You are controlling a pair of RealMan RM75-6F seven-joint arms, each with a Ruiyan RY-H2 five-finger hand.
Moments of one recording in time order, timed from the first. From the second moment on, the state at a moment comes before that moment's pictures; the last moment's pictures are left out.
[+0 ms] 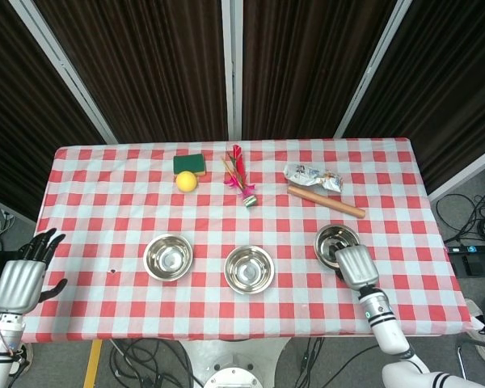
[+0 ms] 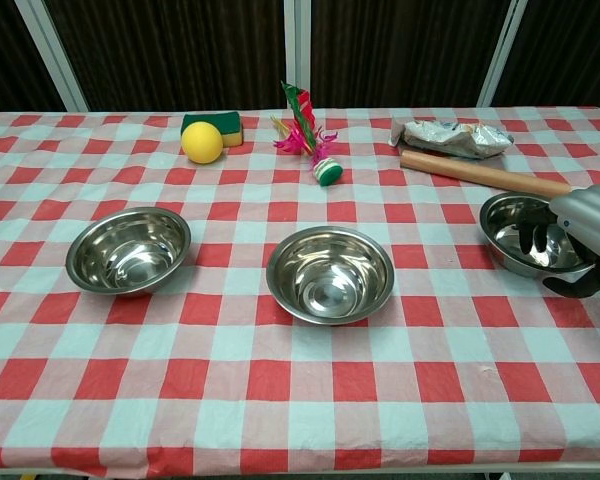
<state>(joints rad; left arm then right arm) -0.12 -1.26 -0.03 -1.44 1.52 1.45 0.09 0.38 -1.59 0.10 -1.33 -1.34 1.09 -0.51</state>
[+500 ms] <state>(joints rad) -0.13 -1.26 -0.02 -1.42 1.52 1.44 0.07 0.43 -1.64 0.11 -1.27 -1.31 1.07 -0.51</state>
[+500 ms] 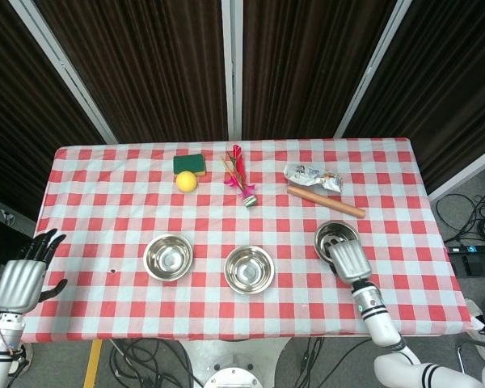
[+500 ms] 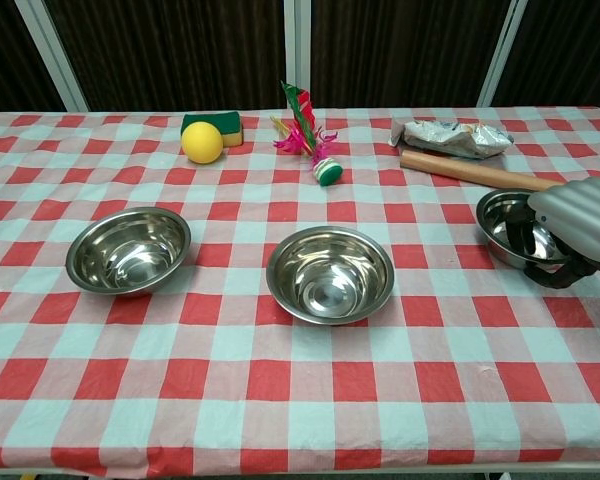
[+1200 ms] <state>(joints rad) -0.13 -1.26 -0.02 -1.41 1.52 1.44 0.05 0.44 -1.66 0.10 -1.24 -1.30 1.10 -0.51</state>
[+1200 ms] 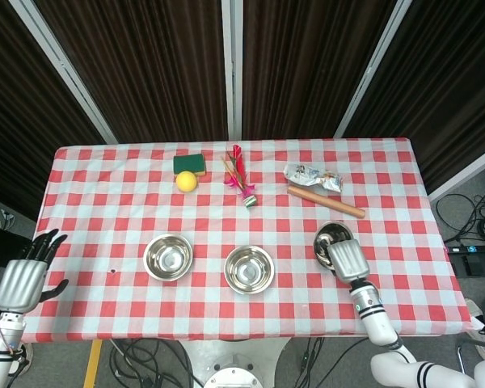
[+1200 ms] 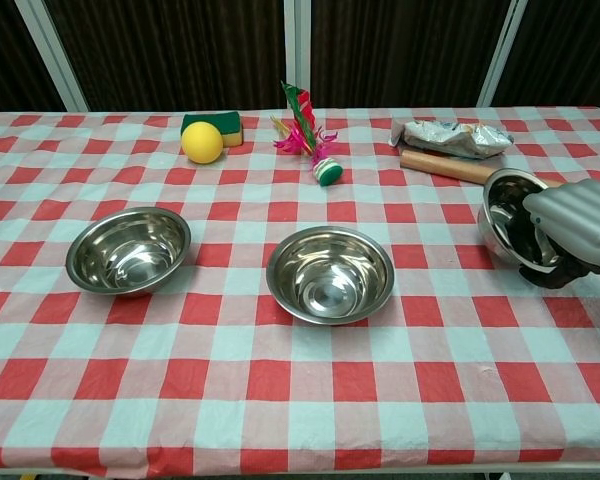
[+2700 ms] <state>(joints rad) -0.10 -1.23 -0.03 -1.38 1.49 1.48 -0.04 0.67 -1.67 0.12 -1.66 -1.24 0.96 -0.78</state>
